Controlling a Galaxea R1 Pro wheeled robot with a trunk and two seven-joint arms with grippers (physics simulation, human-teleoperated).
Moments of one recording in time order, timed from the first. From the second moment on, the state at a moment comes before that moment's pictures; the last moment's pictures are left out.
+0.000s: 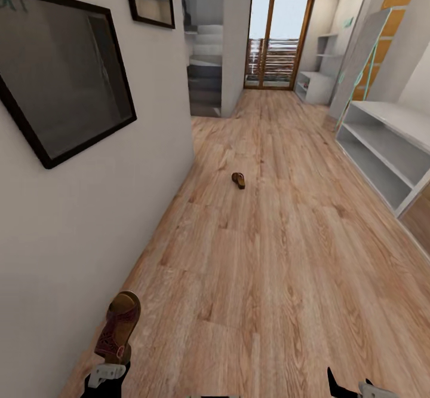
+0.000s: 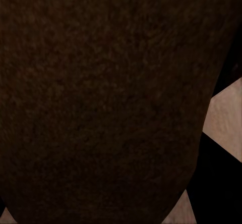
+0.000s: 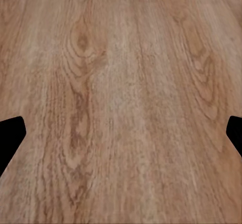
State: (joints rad) left arm -0.24 0.00 0.75 -0.58 -0.43 -0.37 -0.66; right arm -0.16 -0.05 -0.62 -0.52 0.19 -0.56 0.22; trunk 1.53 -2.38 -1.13
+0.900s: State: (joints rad) left arm -0.24 0.00 0.75 -0.58 -0.43 -0.37 -0.66; right arm -0.16 -0.05 -0.62 -0.53 0.18 -0.56 0.22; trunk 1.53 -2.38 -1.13
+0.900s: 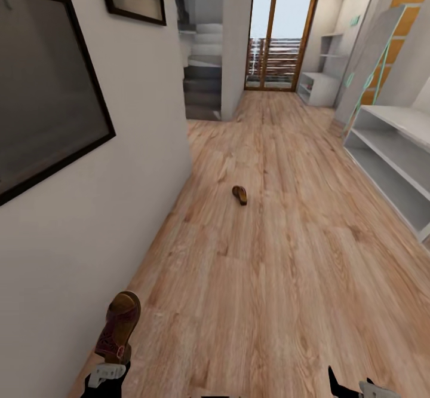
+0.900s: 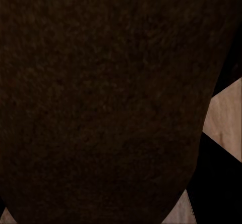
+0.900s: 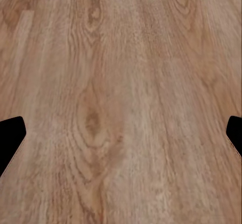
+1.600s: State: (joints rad) left arm -0.24 0.00 0.75 -0.58 -0.43 -0.37 -0.66; right arm -0.16 -0.05 -0.62 -0.53 0.18 -0.56 0.22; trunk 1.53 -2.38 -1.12
